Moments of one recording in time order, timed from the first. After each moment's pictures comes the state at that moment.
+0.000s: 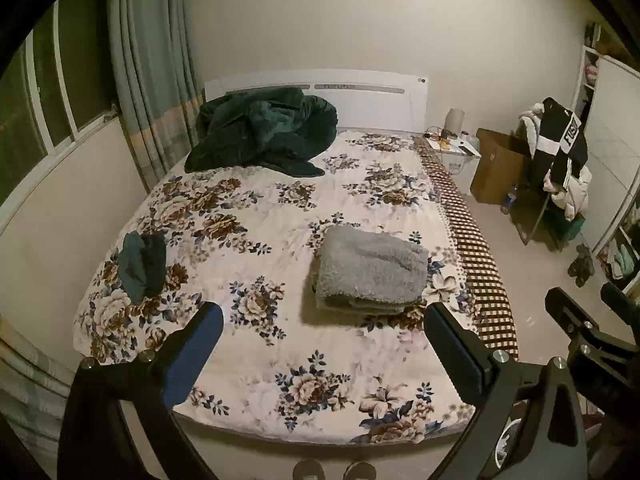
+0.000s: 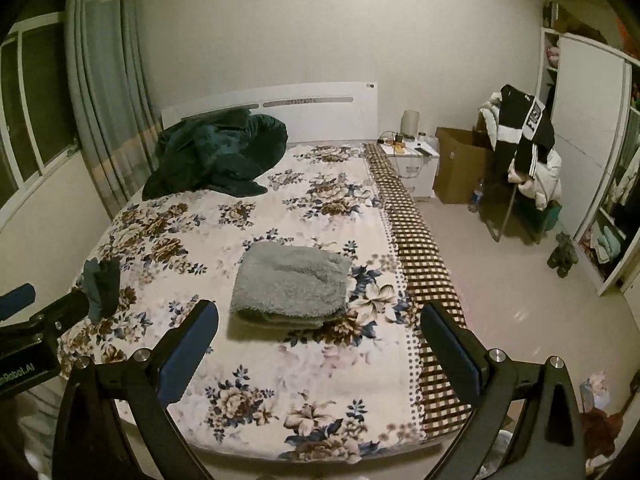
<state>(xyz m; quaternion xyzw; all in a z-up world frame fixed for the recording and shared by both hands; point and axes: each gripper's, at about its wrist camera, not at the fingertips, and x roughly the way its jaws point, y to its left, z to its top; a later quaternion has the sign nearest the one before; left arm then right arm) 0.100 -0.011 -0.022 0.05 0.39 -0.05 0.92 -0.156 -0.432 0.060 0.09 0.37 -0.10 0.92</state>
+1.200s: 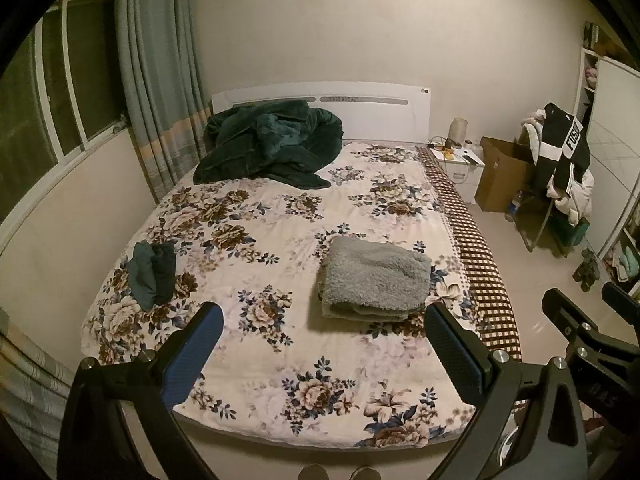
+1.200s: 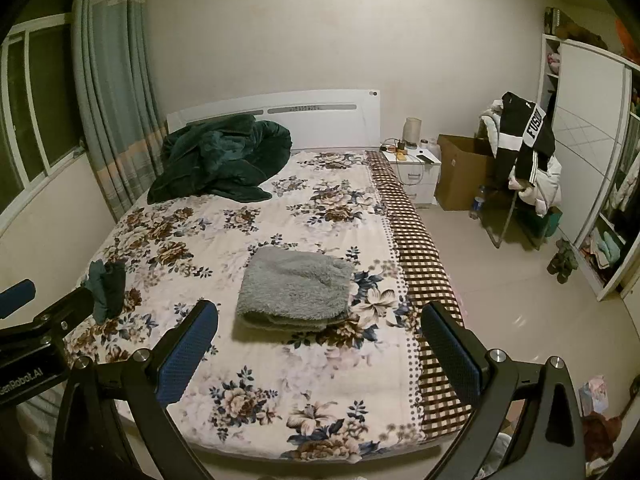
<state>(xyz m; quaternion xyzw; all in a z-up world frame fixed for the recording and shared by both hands) 0.089 -0.005 -0.003 0.05 0.38 -0.04 0.92 -0.164 -0.425 0.082 0.08 0.36 -0.09 0.92</state>
